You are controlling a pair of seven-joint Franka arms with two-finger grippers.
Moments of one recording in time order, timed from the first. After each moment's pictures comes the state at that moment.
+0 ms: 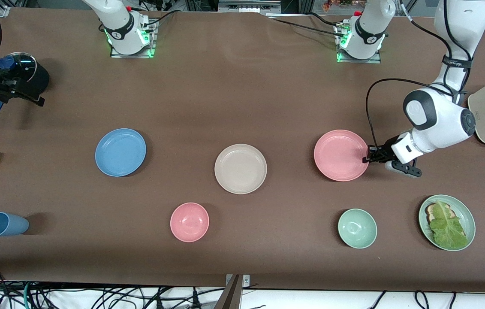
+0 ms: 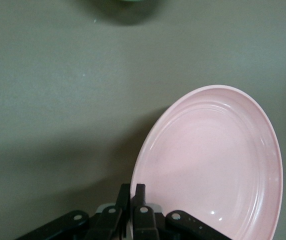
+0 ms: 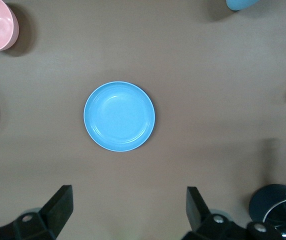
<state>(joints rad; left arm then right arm) -0.01 0.35 0.01 -2.12 -0.60 2.39 0.62 0.05 -0.04 -0.09 -1.69 0.01 1.61 0.05</state>
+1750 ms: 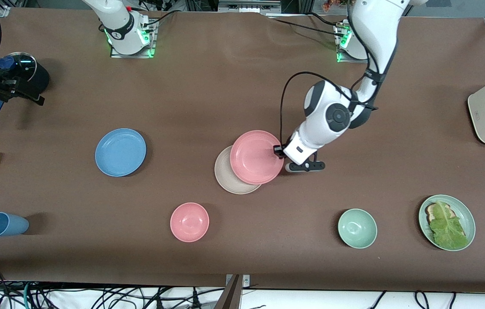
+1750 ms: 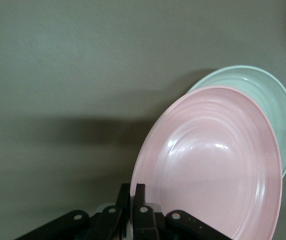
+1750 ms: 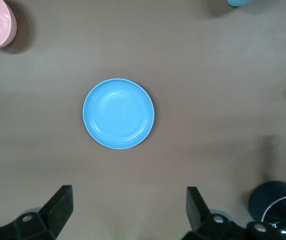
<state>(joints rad) -0.56 0.54 0.00 -1.84 -0.43 2.47 -0.37 0.05 -0.04 -0.09 -1.69 0.01 1.60 0.05</state>
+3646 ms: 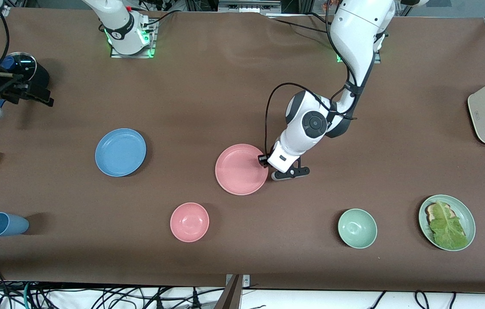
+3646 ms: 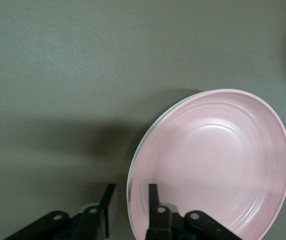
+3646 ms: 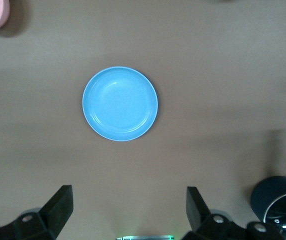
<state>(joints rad) -0.61 0.68 0.04 -1.68 -0.43 2.50 -0.50 0.06 0.01 -0.08 -1.71 0.01 1.58 0.05</state>
